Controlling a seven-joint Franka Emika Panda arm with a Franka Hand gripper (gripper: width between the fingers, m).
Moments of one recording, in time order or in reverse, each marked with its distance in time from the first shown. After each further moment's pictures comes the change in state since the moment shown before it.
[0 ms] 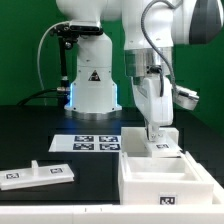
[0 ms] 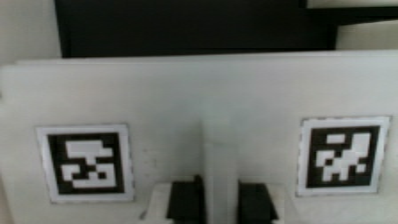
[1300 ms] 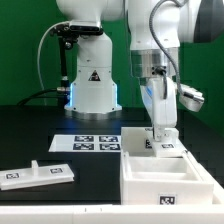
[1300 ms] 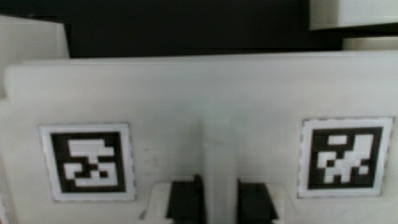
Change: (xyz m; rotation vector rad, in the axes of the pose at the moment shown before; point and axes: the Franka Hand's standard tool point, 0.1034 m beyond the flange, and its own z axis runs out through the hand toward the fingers) arm -0.010 0.001 0.000 -0.037 -0.012 0.054
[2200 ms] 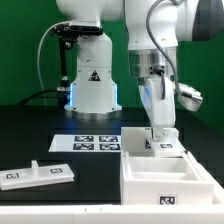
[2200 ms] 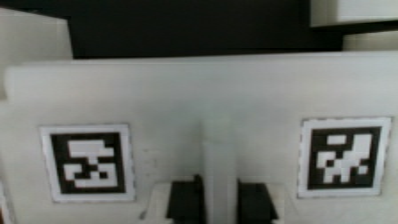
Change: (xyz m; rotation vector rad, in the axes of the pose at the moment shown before) arm -0.001 0.001 0.000 -0.014 -0.003 0.012
